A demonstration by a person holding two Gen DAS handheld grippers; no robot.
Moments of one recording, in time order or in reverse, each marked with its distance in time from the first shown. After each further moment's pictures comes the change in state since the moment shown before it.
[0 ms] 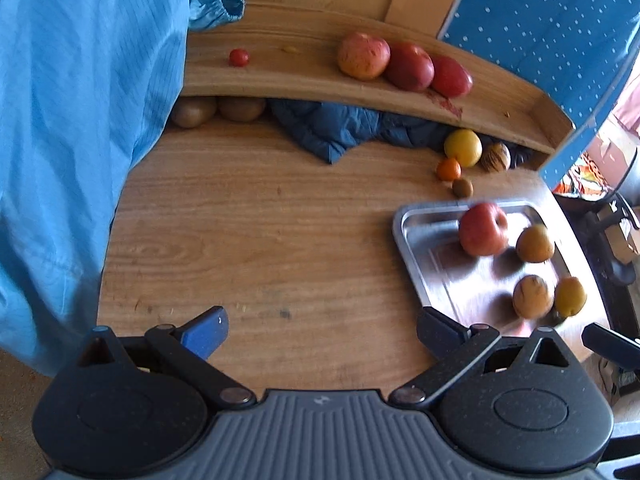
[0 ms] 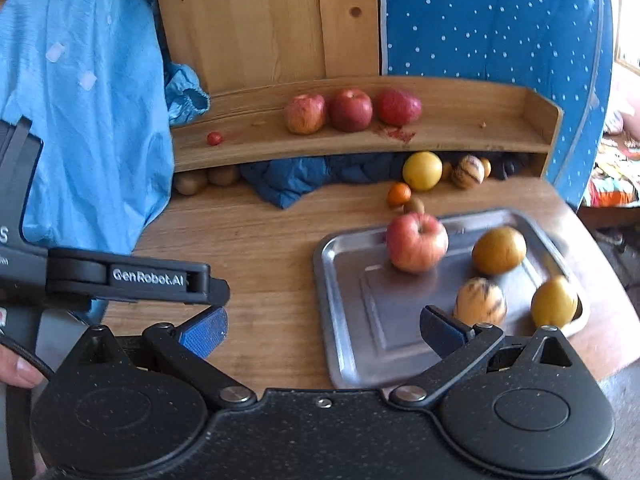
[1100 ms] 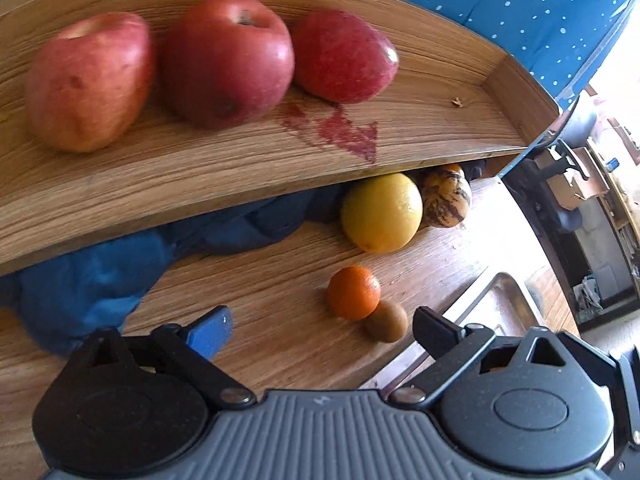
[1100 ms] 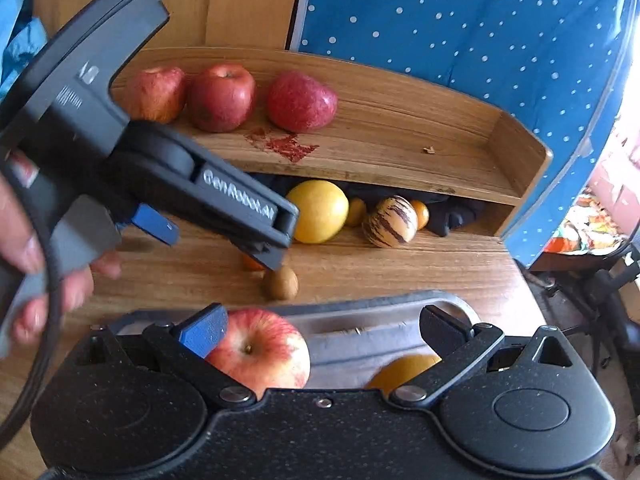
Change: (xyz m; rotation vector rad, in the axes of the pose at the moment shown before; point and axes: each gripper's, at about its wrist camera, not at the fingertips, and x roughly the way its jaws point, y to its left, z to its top) left arm 0.200 -0.115 0.149 0.219 0.155 -0.263; right arm 0.158 -0.085 0.083 -0.119 0.034 -0.257
